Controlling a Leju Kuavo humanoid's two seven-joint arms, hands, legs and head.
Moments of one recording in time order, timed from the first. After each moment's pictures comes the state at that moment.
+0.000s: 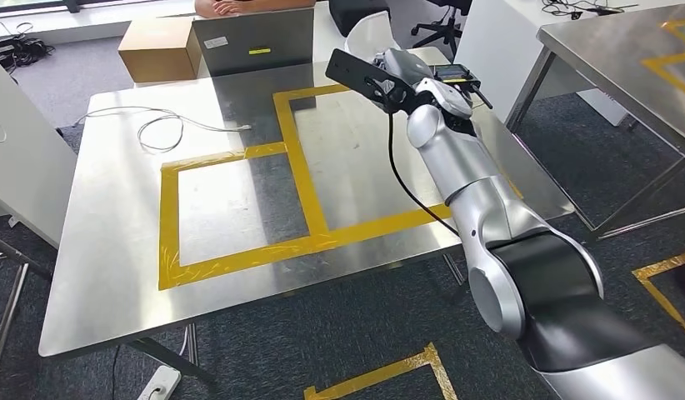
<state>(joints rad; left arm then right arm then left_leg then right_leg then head) -0.18 -0.10 1.06 -0.17 -1.21 -0.06 0.06 -1.09 0.02 0.29 -0.37 0.64 0.11 -0.06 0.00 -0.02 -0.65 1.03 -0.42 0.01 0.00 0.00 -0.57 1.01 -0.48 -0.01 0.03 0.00</state>
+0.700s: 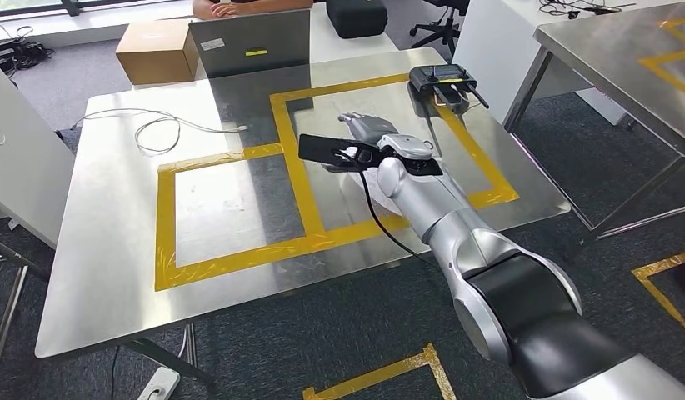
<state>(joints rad) -0.18 -0.10 1.05 -0.17 -1.22 -0.05 0.08 -0.99 0.07 0.43 -0.29 0.73 0.17 -0.07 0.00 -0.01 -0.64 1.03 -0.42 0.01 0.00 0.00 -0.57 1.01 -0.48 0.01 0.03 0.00</state>
